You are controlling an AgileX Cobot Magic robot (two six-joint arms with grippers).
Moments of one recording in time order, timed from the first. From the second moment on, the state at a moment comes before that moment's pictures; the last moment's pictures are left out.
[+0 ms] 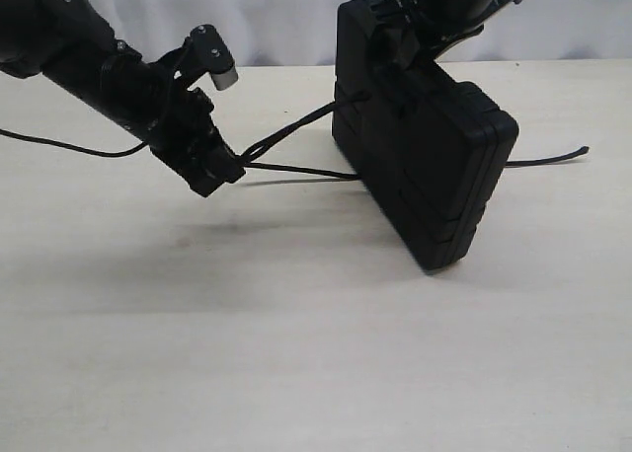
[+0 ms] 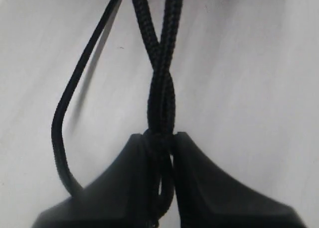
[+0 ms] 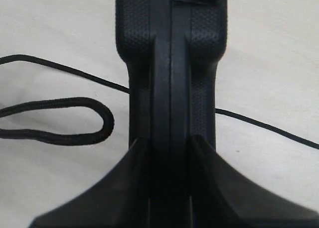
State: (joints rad) left arm -0.31 1.89 -1.26 -0.69 0.76 1.26; right arm 0.31 1.96 -1.87 0.04 1.16 -0.06
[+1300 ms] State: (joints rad) left arm -0.72 1.89 -1.26 -0.75 -0.04 1.44; right arm 0.31 1.96 -1.87 0.05 1.16 -0.06
